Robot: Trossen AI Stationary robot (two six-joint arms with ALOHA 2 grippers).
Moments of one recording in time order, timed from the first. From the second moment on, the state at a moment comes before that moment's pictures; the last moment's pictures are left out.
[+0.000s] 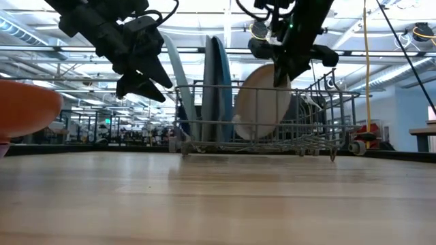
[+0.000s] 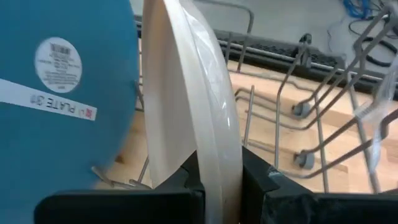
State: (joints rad) left arm 0.08 1.19 0.64 -0.14 0.00 -0.52; right arm -0.01 1.60 1.25 -0.91 0.80 1.17
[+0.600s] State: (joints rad) left arm 0.08 1.19 0.64 -0.08 -0.04 -0.52; right arm -0.01 1.62 1.36 -1.03 0.89 1.14
